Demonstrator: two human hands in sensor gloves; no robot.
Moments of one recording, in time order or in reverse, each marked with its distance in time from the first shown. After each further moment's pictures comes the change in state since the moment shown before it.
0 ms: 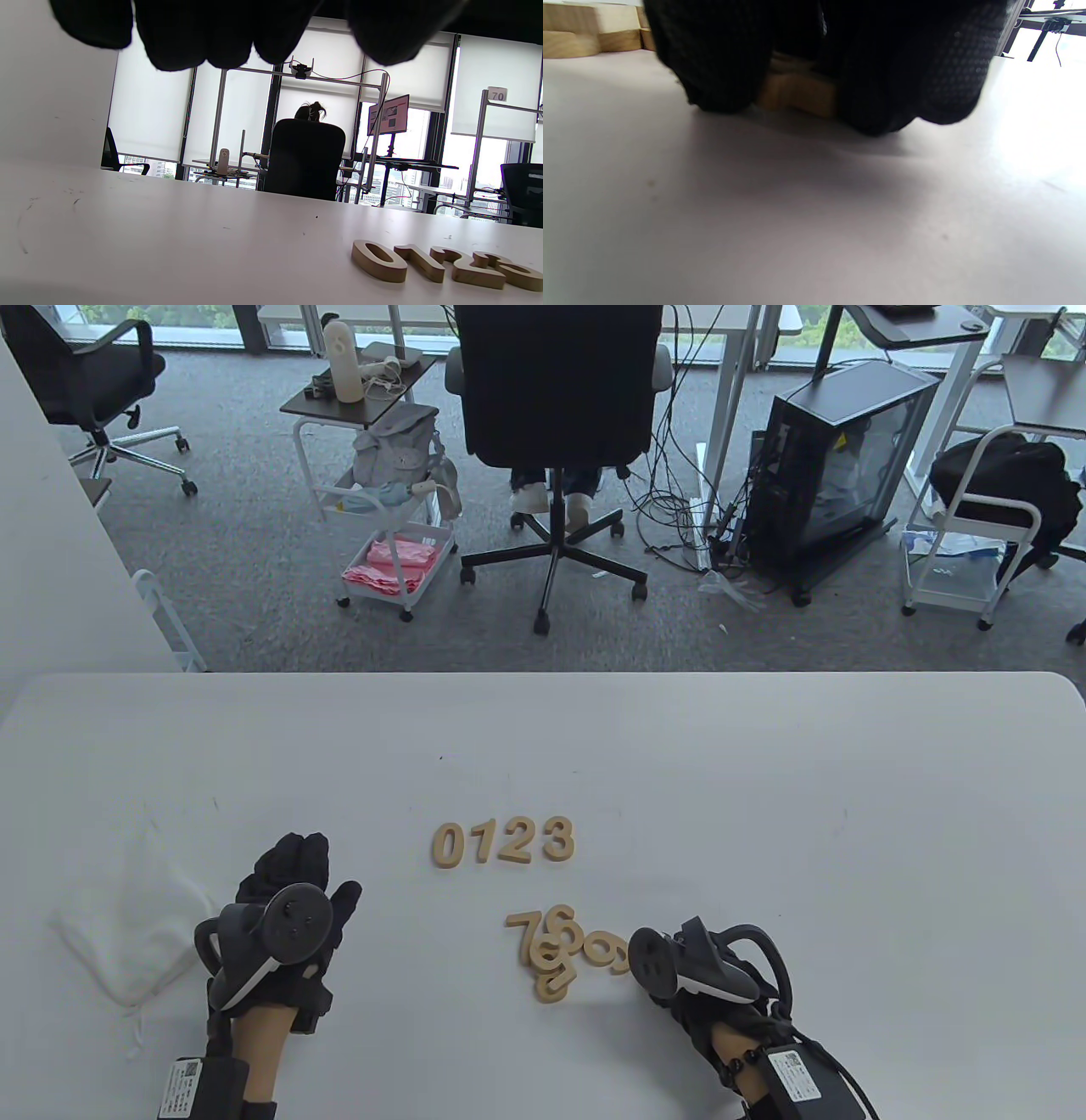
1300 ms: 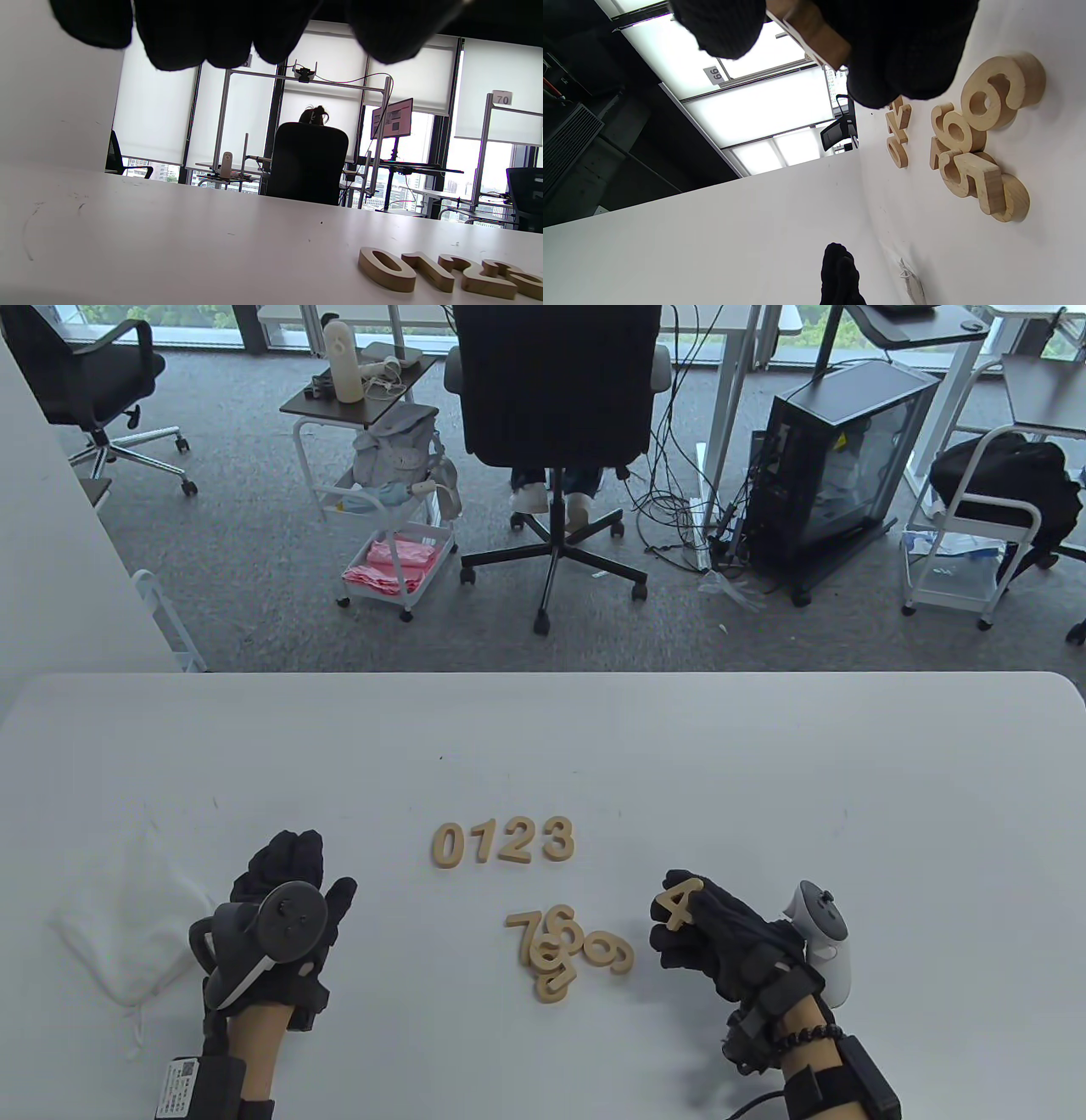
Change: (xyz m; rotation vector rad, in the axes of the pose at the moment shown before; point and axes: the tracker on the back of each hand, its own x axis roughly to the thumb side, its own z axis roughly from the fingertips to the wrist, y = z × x) left_hand -0.003 0.004 0.000 0.013 0.011 -0.001; right_hand -0.085 0.027 0.003 0.056 -0.202 -1.897
